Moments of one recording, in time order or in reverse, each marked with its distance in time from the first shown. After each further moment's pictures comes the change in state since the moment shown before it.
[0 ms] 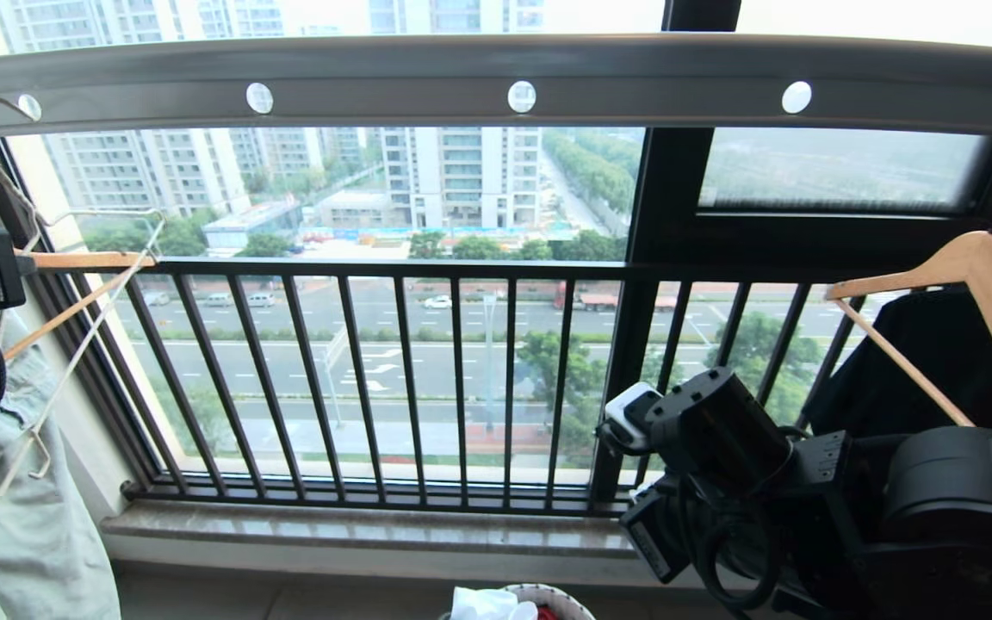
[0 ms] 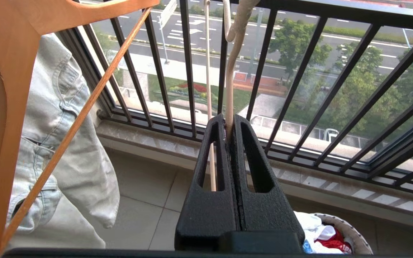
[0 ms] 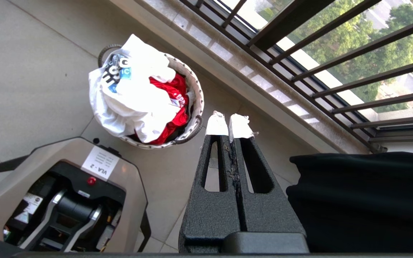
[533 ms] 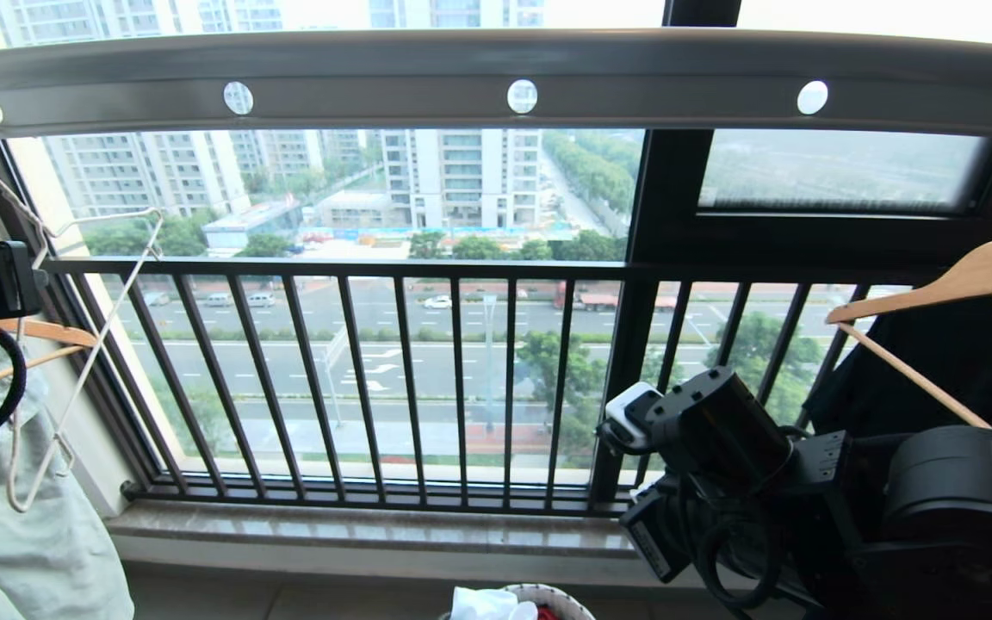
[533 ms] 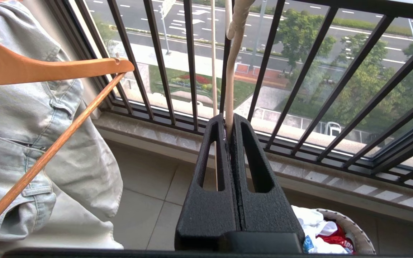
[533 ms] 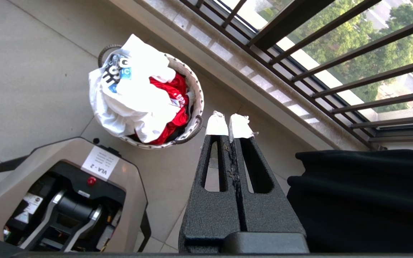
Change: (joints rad) left arm 0.012 0.052 -0.003 -0.003 0.000 0.001; right arm -0.001 0.000 0.000 0.000 0.000 0.000
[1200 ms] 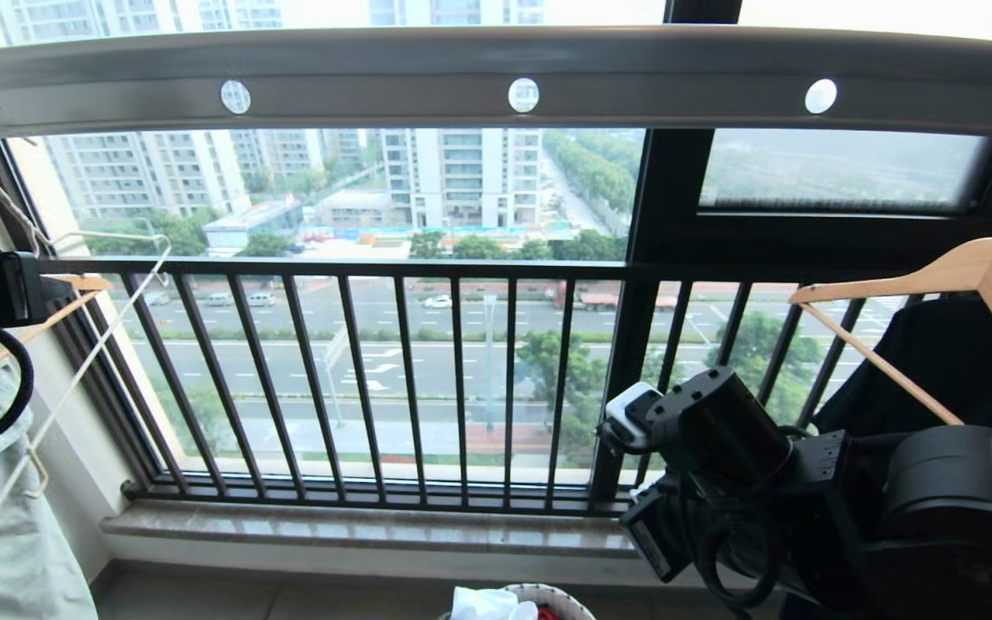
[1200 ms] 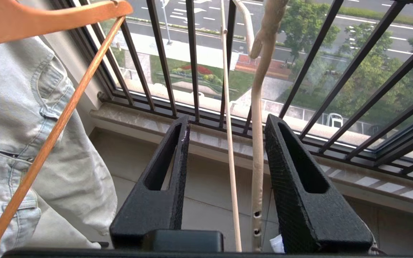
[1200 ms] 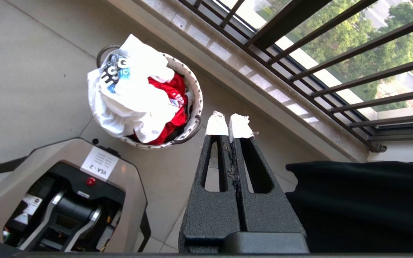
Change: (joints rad) left arm 0.001 0.016 0.001 0.010 0.002 0.004; right arm 0.000 0.000 0.000 0.000 0.000 0.000
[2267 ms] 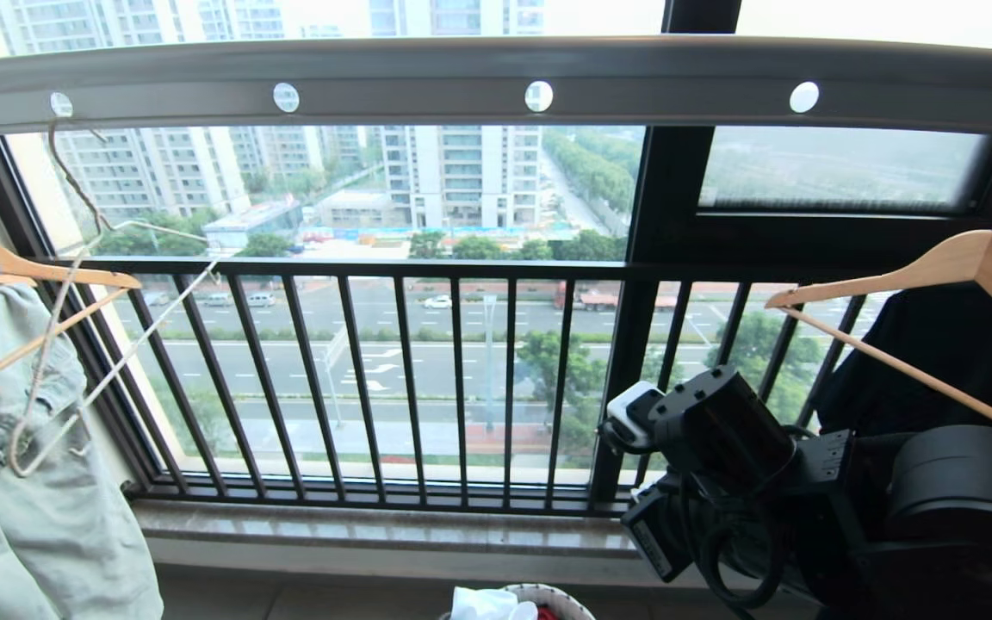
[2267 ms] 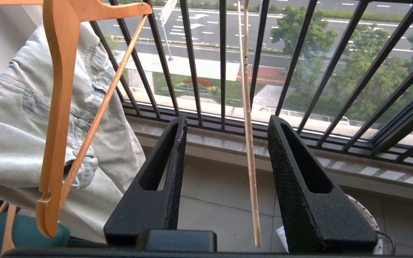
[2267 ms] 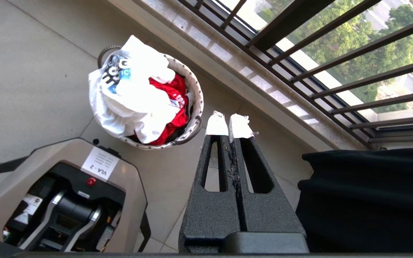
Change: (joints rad) left arm -0.022 -0.235 -0.070 0.255 -0.004 0.058; right arm -0.001 -0.004 0.001 0.000 0.000 -0.001
